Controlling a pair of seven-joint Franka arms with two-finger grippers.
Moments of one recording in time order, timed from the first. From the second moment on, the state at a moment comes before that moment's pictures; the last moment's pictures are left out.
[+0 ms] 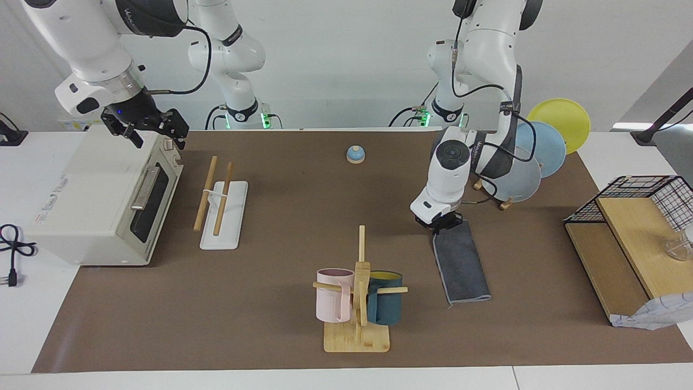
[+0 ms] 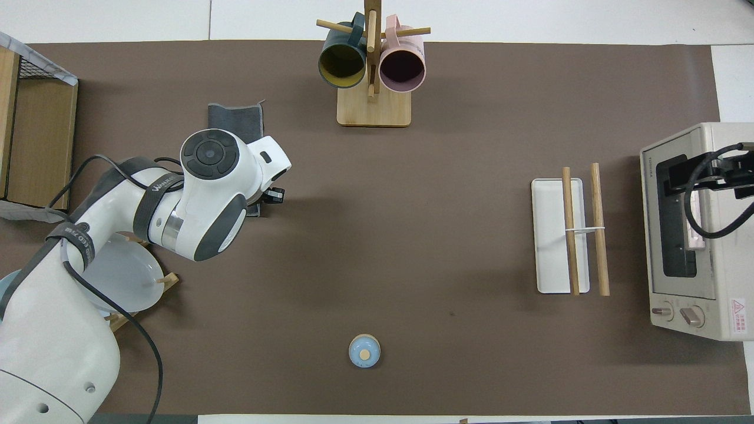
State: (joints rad) left arm -0.22 0.33 -0.18 -1.96 0.22 2.24 -0.31; right arm 0.03 0.00 -0.07 -1.57 -0.01 1.49 0.02
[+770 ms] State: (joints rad) left arm 0.07 0.29 -0.17 -1.95 -0.21 2.28 0.16; right arm 0.03 0.00 -0.07 -1.57 -0.01 1.49 0.02
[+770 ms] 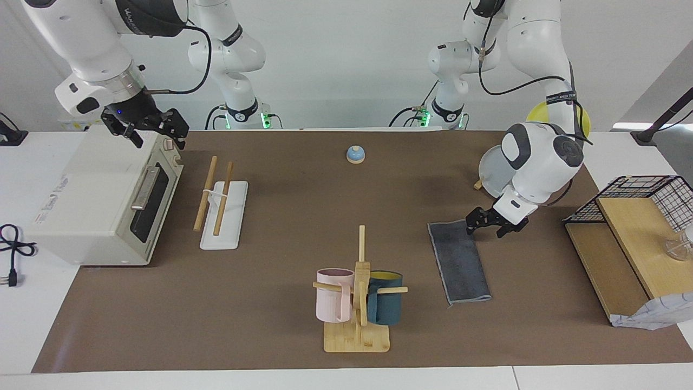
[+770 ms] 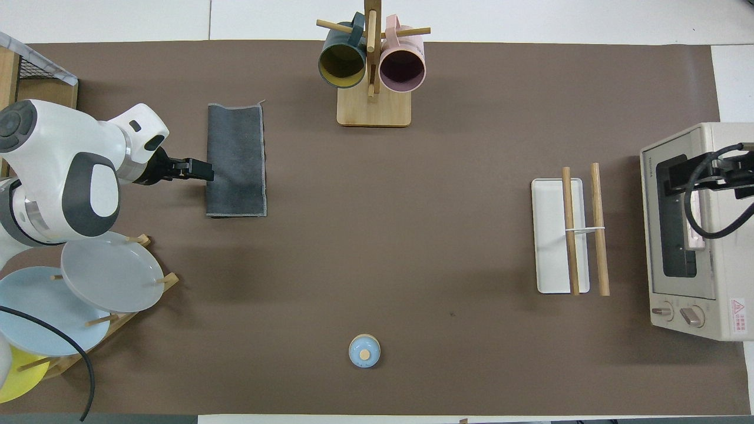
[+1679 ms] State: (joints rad) left arm 0.07 0.37 -0.18 -1.96 -0.43 2.32 0.27; right arm 0.03 0.00 -0.07 -1.57 -0.01 1.49 0.02
